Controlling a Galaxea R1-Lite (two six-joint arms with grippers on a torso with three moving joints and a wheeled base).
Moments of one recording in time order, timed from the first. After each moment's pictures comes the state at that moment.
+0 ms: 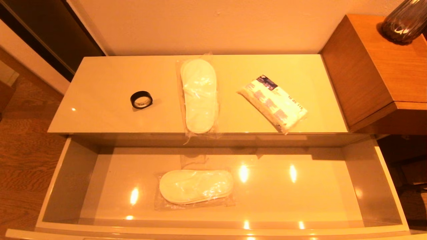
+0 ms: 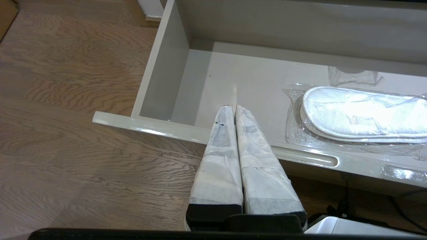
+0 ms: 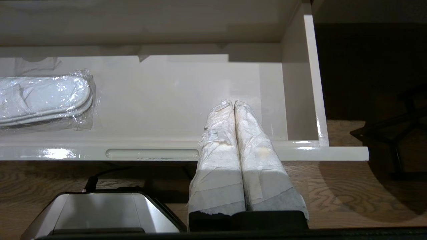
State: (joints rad) left arm 0.20 0.00 0.00 -0.01 0.00 -0.01; right arm 0.00 0.00 0.00 0.00 0.00 -0.03
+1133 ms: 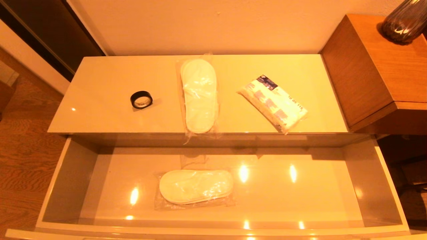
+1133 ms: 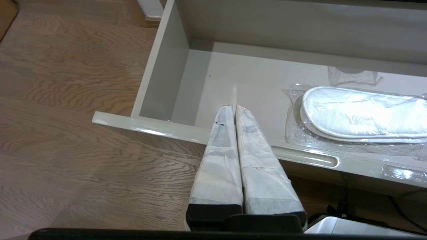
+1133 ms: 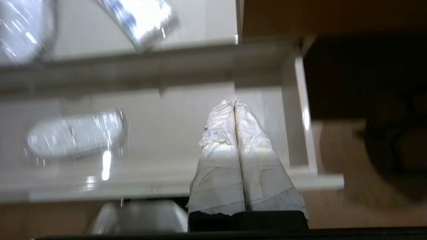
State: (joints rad) left arm 0.20 0.00 0.00 -0.01 0.00 -0.01; right arm 0.00 0.36 -0.63 0.35 0.00 0.06
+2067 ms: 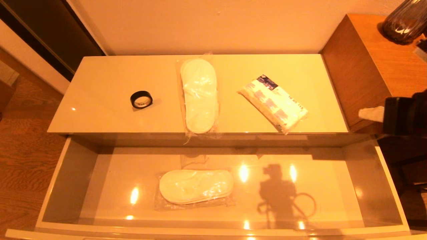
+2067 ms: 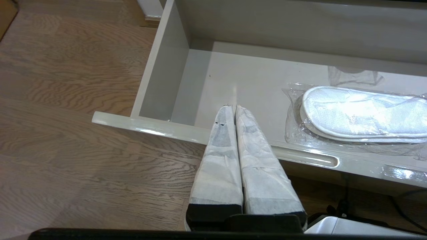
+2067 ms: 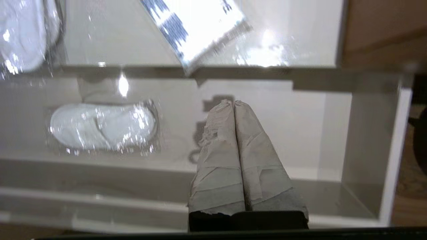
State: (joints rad) left arm 0.20 0.00 0.00 -0.01 0.00 -0.01; right arm 0.49 1.26 -1.12 0.27 -0.33 0.22
